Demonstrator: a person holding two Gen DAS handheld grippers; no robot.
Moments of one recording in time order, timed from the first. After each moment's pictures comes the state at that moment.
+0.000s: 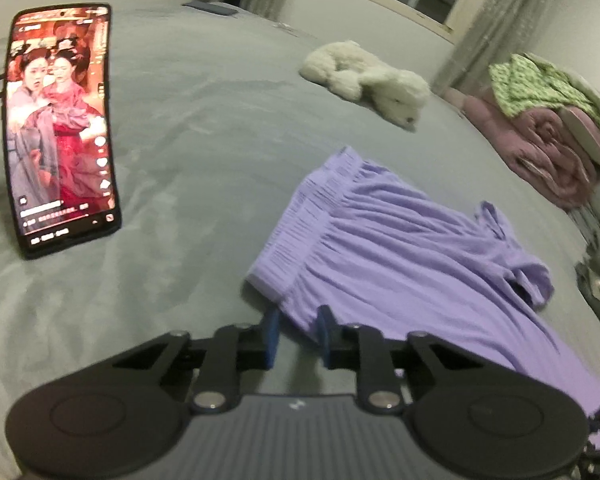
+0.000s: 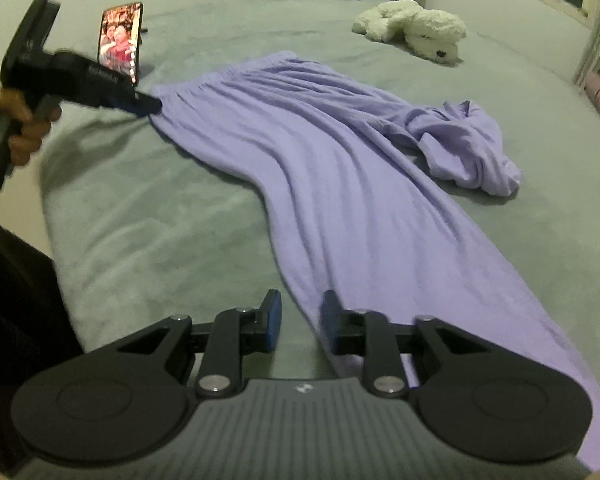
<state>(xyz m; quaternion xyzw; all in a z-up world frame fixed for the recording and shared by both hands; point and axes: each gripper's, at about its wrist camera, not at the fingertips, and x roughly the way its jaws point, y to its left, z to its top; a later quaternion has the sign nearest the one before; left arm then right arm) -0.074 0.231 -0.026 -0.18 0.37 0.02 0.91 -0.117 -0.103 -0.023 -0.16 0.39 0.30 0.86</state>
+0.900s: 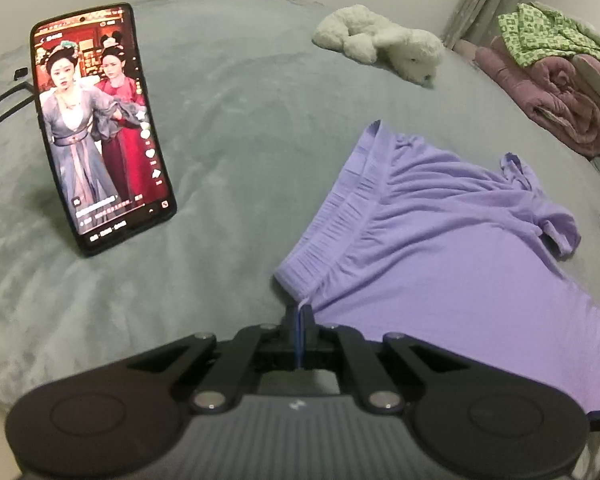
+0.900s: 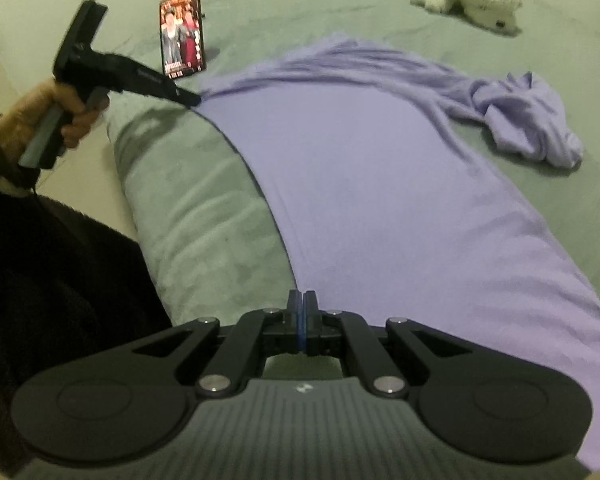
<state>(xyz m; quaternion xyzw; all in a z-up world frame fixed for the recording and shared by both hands) -0.083 0.250 -0.016 -0.12 0.43 0.01 0.89 -0.122 -0.104 -0.010 -0.11 0.45 0.39 0.80</state>
